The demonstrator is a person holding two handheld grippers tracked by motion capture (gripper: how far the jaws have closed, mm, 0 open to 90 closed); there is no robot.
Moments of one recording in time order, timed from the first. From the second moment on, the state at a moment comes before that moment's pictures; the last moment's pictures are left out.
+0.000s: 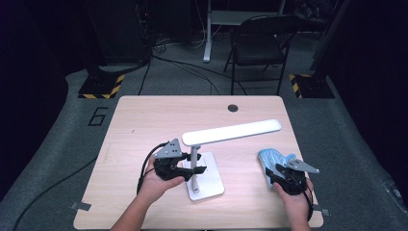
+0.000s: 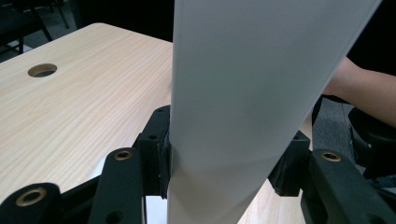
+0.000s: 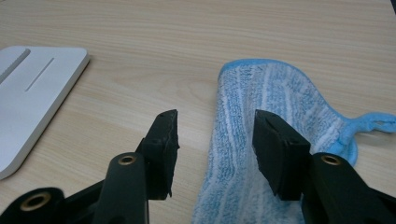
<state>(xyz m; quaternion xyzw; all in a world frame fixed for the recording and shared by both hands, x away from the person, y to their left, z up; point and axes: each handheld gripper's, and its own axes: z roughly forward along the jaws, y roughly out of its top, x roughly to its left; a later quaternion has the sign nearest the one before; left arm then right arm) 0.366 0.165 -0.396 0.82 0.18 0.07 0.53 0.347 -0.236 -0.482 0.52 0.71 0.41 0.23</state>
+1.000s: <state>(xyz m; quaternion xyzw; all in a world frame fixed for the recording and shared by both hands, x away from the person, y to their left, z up) 0.366 0.165 -0.397 0.82 0.19 0.07 0.54 0.363 -0.253 -0.507 0.57 0.73 0.32 0.22</state>
